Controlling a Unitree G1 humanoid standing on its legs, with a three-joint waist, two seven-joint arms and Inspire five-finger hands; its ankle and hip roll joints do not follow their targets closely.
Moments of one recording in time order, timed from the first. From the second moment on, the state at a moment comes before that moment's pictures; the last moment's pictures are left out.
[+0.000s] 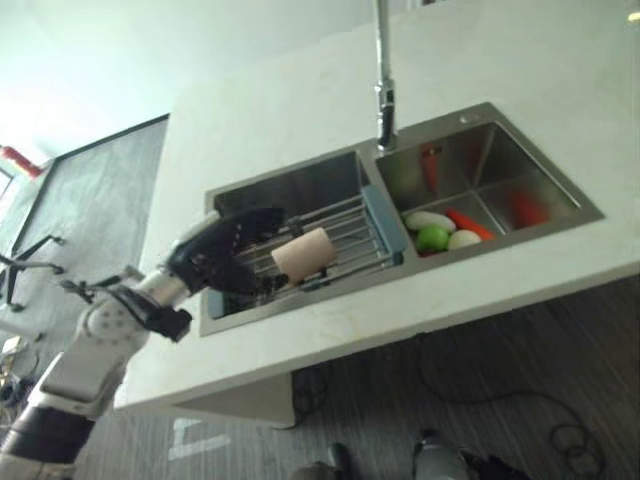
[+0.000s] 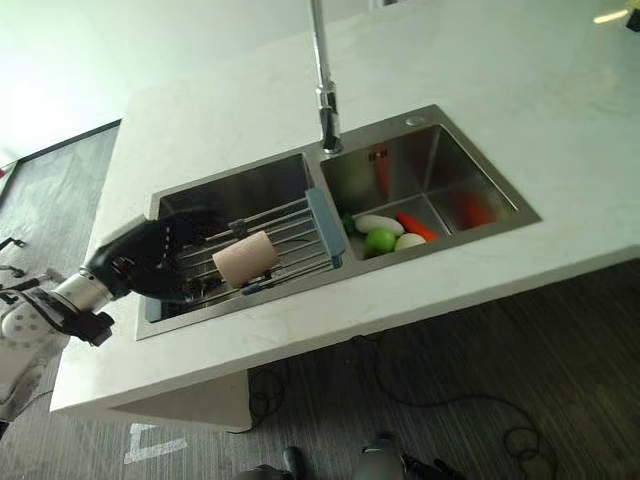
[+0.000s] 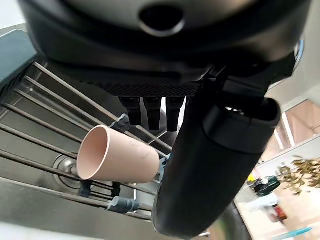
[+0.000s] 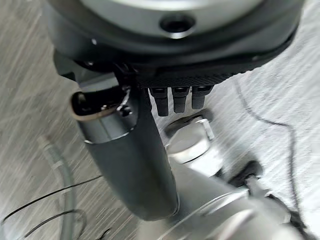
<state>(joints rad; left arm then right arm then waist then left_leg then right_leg) -0.17 0.96 -0.10 -0.06 -0.37 0.01 -0.31 0.06 -0.37 -0.05 1.31 0.63 -0.02 0.26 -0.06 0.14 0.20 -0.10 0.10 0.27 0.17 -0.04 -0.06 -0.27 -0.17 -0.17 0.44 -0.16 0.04</state>
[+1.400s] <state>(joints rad) -0.30 0.88 -0.17 0.05 -0.22 0.05 -0.13 0.04 -0.38 -0.05 1.23 0.71 0.01 0.27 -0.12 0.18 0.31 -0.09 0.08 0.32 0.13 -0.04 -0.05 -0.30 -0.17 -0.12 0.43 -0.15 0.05</state>
